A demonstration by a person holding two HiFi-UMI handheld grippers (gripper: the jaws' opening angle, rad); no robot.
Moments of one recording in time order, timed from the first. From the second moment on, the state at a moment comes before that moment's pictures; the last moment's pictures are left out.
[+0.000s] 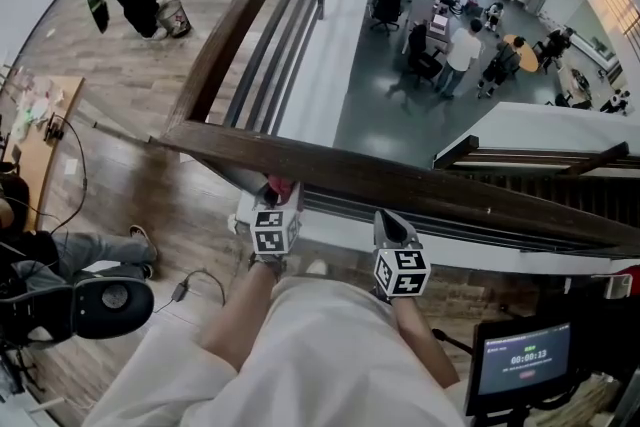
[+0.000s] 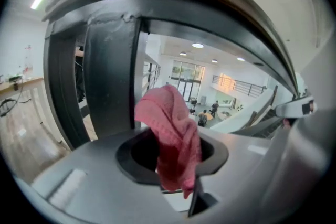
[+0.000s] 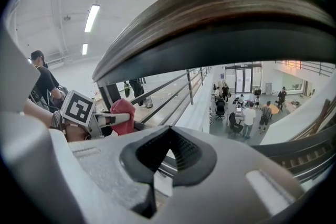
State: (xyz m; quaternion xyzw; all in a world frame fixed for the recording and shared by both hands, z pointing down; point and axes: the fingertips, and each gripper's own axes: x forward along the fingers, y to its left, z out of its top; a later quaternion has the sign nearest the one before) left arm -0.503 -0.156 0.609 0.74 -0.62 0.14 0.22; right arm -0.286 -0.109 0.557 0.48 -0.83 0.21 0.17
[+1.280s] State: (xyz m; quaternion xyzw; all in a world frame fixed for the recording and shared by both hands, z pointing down) left arm -0.402 -0.156 0.642 0.73 -0.61 0.22 0.22; right arm -0.210 -0.117 0.571 0.46 -0.84 0.22 0.18
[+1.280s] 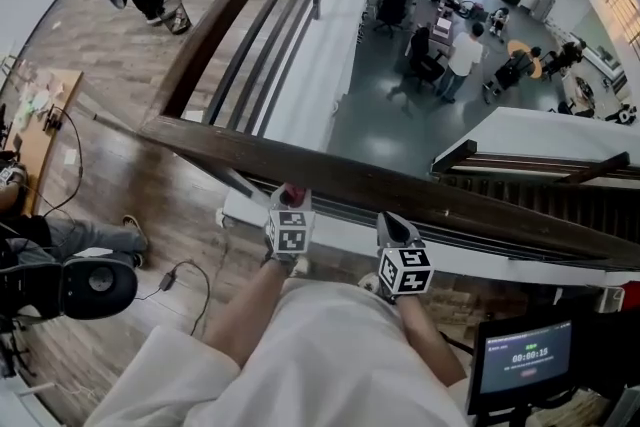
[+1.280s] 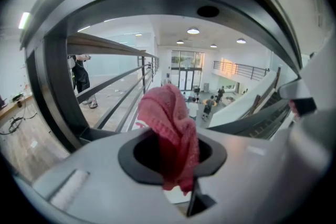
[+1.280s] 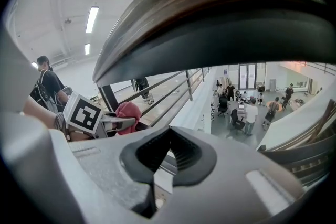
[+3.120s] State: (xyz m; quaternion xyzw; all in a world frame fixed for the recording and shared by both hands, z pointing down) left arm -0.251 -0.149 0.640 0.81 -0.50 0.23 0.20; right arm -0.154 -0.108 0.568 0.45 -0.84 0.19 0.23
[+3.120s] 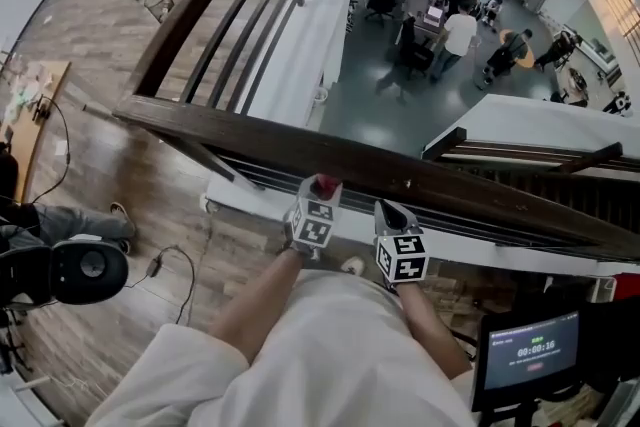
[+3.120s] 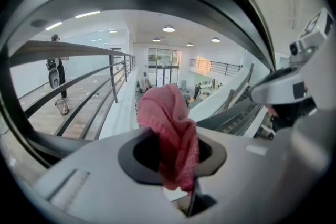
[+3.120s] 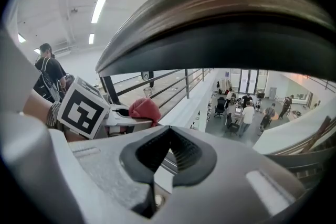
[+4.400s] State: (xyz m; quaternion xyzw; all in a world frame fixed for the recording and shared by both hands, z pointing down) left arm -0.469 -0.167 0.631 0.73 -0.60 0.23 0.21; right arm -0.194 -0.132 0.573 0.48 -0.83 0.18 0.23
